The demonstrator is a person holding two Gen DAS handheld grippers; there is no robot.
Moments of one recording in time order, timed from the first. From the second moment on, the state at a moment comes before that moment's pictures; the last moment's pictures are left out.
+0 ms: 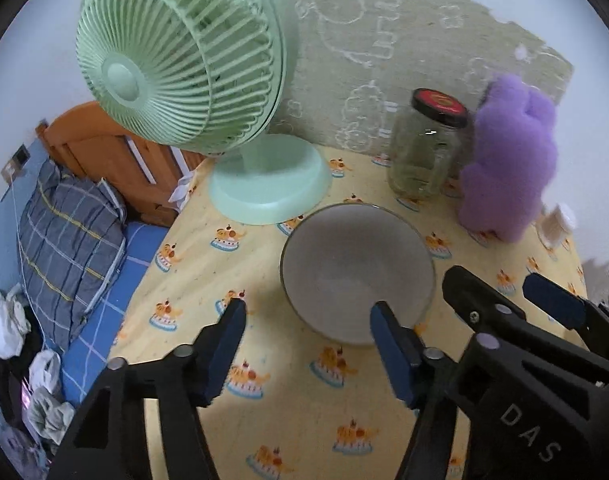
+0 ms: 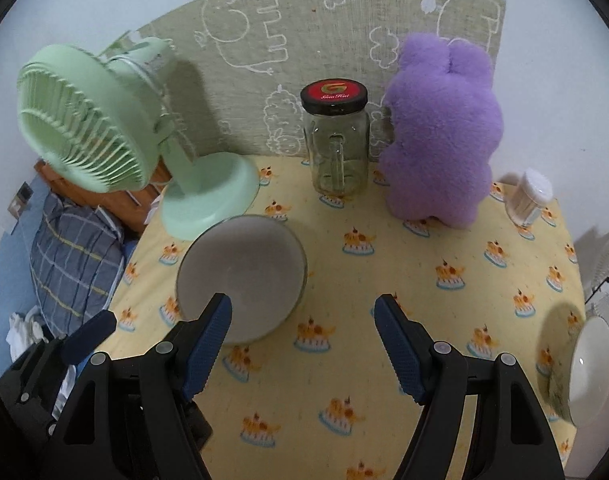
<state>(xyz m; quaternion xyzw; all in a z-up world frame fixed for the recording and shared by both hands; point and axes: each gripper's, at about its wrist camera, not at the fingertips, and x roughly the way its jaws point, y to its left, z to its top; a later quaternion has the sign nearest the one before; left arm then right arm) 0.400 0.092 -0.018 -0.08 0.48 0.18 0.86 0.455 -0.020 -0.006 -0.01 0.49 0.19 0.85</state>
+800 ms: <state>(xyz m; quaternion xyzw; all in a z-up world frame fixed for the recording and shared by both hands) 0.461 0.124 -0.087 -0.08 0.51 0.20 0.83 0.522 0.031 -0.079 -0.03 0.51 0.21 0.84</state>
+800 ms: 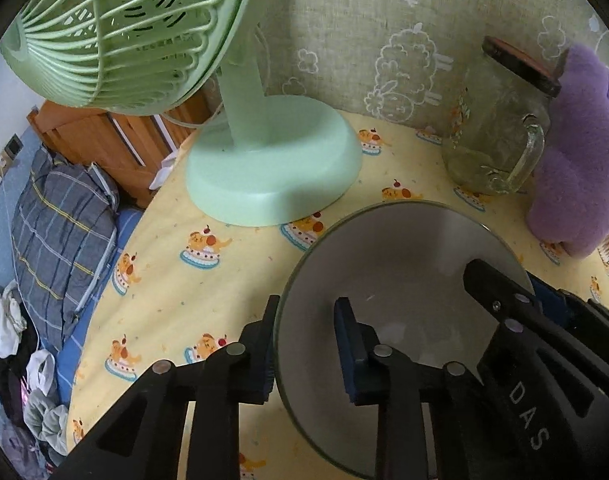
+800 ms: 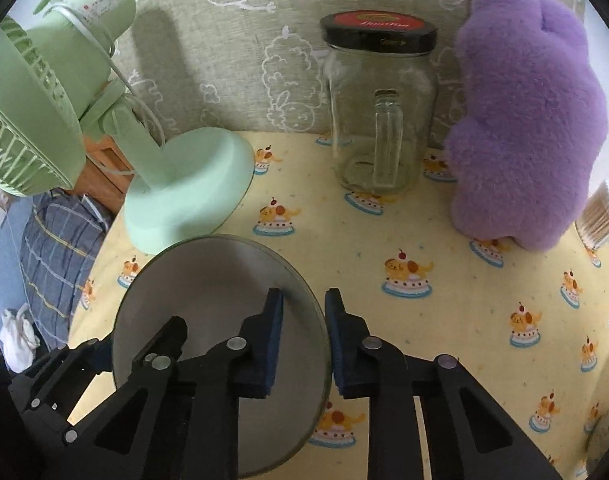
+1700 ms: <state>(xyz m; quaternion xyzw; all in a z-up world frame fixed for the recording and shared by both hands) 0.424 0.084 -0.037 -0.05 0.52 0.18 0.83 0.473 -0.014 -0.031 0.00 0.51 0.19 0.84</state>
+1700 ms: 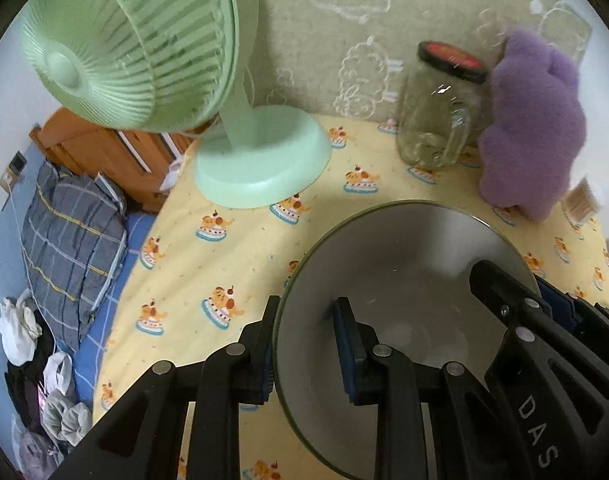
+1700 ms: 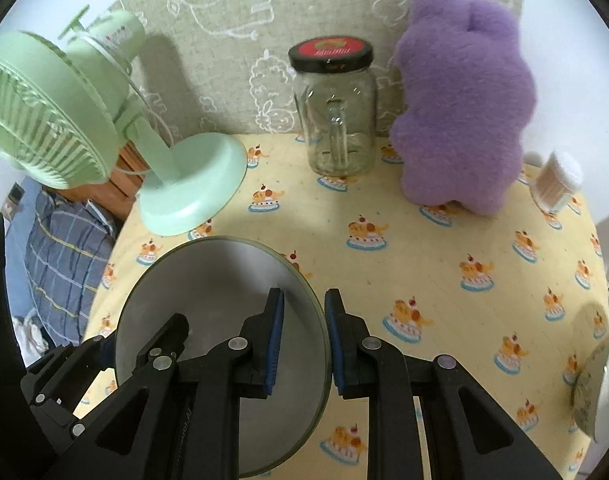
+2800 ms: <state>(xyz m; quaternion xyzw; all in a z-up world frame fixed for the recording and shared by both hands) 0.266 0.052 0.050 -0.02 0.47 0.09 0.88 0.279 -0.054 0.071 0.03 0.46 0.10 0.88</state>
